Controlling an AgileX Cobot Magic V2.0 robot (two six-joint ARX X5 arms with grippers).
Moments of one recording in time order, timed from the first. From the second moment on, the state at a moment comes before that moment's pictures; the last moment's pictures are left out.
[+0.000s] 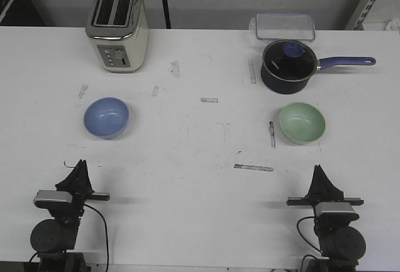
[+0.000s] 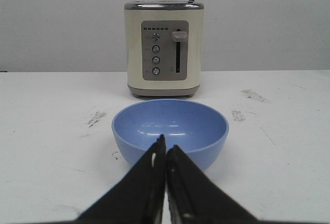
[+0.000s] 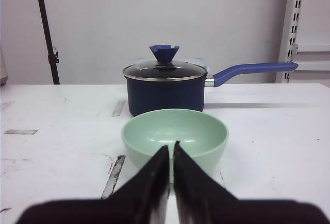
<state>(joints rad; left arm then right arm) -0.01 0.01 0.03 0.17 0.00 0.00 0.03 0.00 0.01 0.05 0.00 0.03</state>
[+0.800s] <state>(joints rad) -0.01 0.01 0.03 0.17 0.00 0.00 0.03 0.11 0.26 -0.20 0.00 -0.06</state>
